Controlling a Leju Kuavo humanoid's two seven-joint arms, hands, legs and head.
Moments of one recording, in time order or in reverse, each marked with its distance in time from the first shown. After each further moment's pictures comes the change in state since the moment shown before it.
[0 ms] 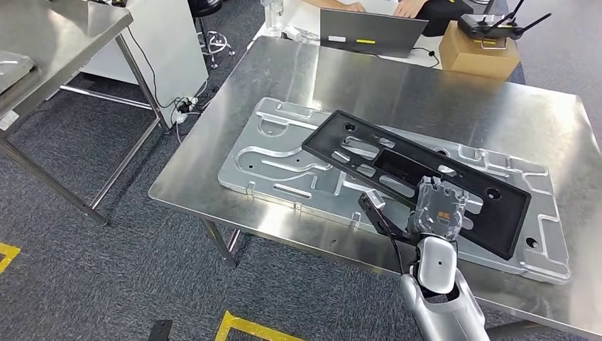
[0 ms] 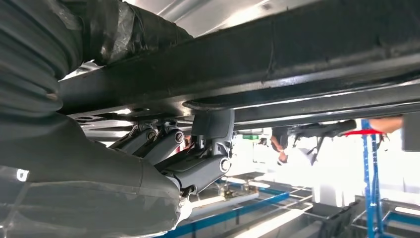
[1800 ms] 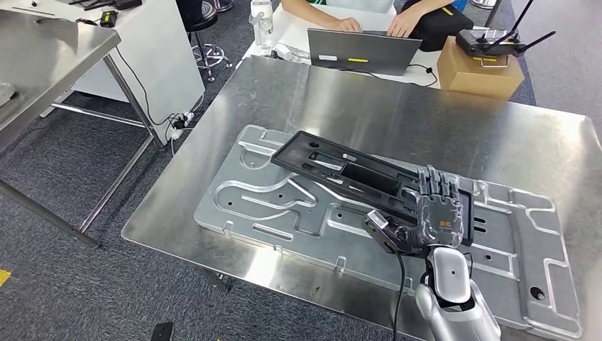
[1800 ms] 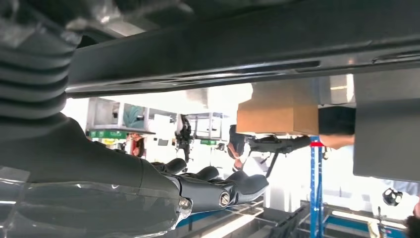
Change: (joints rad) left arm 0.013 -0.010 0.008 -0.001 0.135 -0.052 -0.082; right arm 0.043 -0.057 -0.027 0.035 -0.078 -0.018 -0.245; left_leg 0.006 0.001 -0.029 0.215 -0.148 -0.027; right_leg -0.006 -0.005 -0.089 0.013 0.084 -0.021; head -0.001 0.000
